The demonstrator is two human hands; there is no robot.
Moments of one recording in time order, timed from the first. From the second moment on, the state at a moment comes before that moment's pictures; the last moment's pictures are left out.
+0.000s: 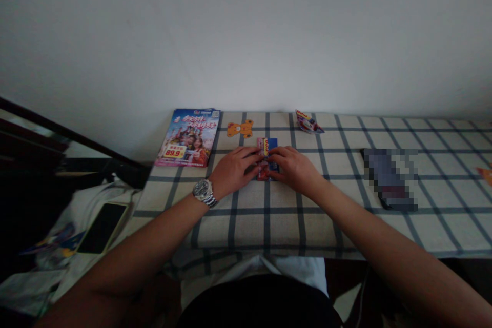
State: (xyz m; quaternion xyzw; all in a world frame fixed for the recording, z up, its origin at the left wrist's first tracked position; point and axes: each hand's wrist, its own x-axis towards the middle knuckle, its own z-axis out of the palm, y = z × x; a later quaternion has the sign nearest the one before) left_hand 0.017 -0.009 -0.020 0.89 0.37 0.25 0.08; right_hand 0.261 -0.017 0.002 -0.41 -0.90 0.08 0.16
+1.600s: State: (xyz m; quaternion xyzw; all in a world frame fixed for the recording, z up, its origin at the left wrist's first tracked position) left_hand 0.014 -0.009 -0.018 0.89 0.37 0.24 0.09; right_hand 0.228 0.053 0.003 -0.56 -0.81 0.01 0.17
